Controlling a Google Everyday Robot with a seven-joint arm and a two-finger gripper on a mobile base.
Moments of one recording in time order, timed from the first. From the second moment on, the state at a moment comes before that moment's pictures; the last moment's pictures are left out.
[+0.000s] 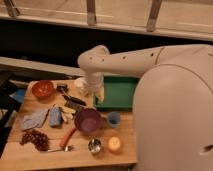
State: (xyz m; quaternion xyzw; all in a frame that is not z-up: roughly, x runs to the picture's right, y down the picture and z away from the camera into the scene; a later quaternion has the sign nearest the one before) arm -0.074 0.040 0.748 -0.24 0.22 0.76 0.56
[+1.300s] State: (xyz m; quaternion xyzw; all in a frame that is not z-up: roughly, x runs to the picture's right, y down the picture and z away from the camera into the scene) arm -0.194 0.123 0.713 -0.33 0.19 0.69 0.62
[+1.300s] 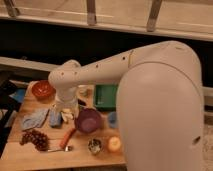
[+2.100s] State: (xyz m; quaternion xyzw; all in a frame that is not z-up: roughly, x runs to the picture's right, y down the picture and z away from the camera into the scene) arm -0.245 0.196 0.729 -0.38 0.22 0.65 0.63
